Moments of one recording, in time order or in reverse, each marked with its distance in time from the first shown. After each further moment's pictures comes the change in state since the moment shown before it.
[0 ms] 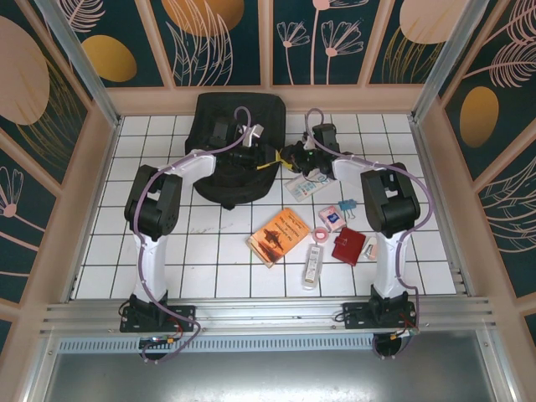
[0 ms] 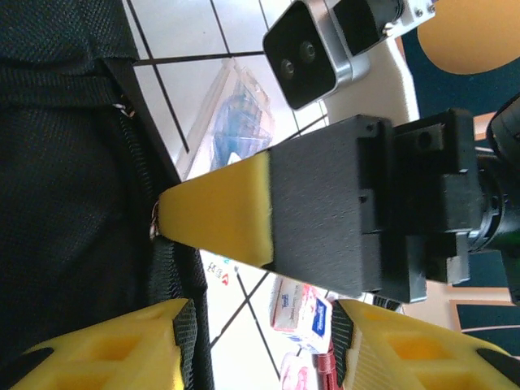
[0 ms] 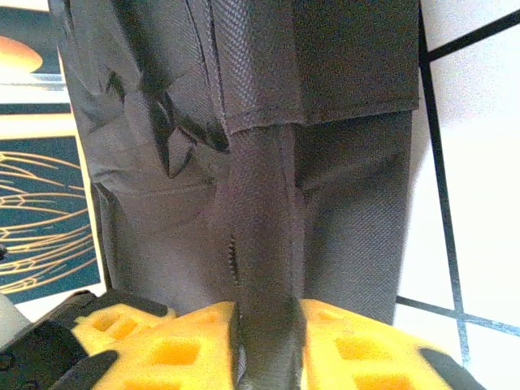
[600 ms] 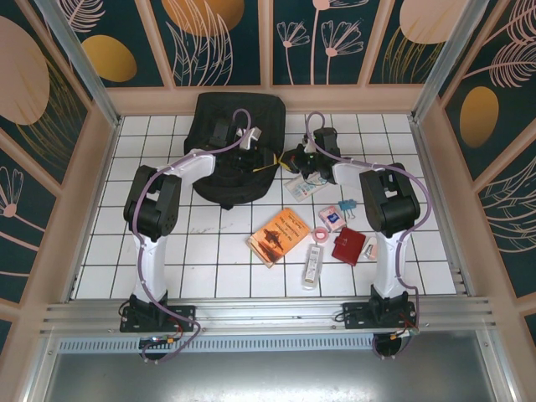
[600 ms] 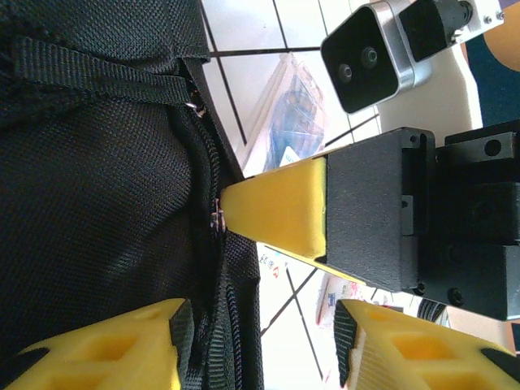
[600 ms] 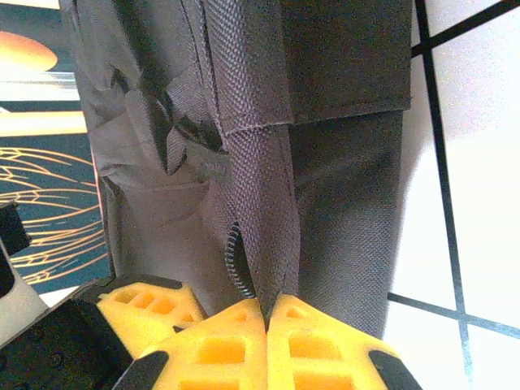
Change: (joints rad) left arm -0.001 -0.007 0.000 -0.086 -0.099 0.061; right arm -0.001 0.001 -0.053 0.102 -0.024 0.031
